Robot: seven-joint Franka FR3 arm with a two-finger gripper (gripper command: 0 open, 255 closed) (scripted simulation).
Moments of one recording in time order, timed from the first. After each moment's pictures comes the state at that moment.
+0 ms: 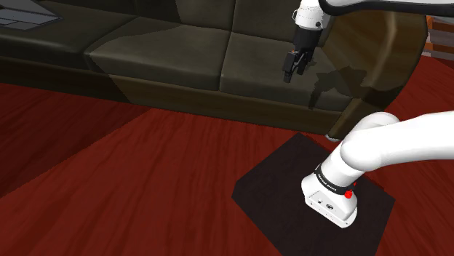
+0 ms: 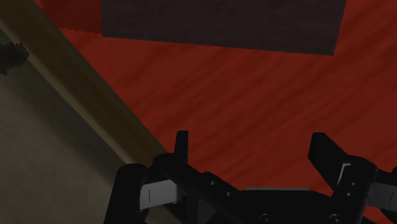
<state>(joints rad) -0.01 -0.76 0.03 -2.44 -0.01 1.61 -0.05</state>
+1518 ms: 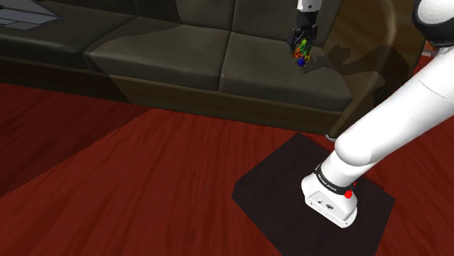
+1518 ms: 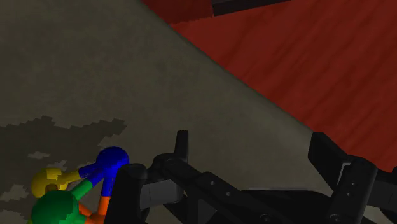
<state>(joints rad) -0.21 -0.12 -0.22 -1.90 -0.16 1.64 -0.20</state>
